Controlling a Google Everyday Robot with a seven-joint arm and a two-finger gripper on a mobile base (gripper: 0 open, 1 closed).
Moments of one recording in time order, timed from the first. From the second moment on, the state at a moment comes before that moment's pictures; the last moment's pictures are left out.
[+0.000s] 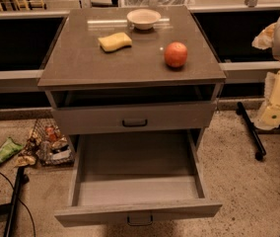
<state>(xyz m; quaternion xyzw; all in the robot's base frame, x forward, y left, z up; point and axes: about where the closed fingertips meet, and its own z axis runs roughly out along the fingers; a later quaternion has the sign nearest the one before) 0.438 -0.217 0.976 -0.60 0.78 -0.03 0.16</state>
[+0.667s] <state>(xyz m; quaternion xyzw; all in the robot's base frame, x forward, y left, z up) 0.464 -0.212 0.979 -0.60 0.78 -0.04 0.18</state>
